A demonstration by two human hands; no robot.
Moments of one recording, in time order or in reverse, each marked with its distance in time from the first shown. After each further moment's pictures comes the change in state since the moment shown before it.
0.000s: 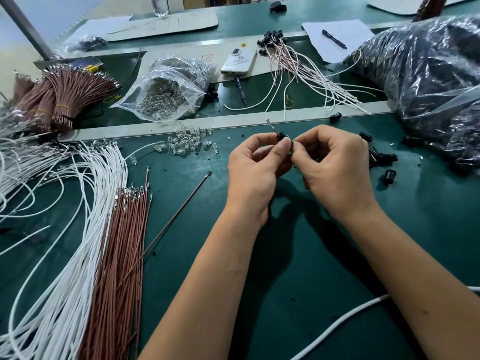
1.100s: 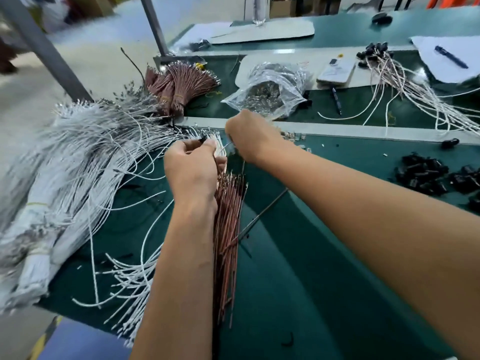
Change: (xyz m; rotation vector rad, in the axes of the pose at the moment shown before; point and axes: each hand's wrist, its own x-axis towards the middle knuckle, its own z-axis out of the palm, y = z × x) left_hand -0.034 0.112 -0.161 0.212 0.794 0.171; right_hand 0.050 -0.129 0.222 -0.698 -0.690 -0.531
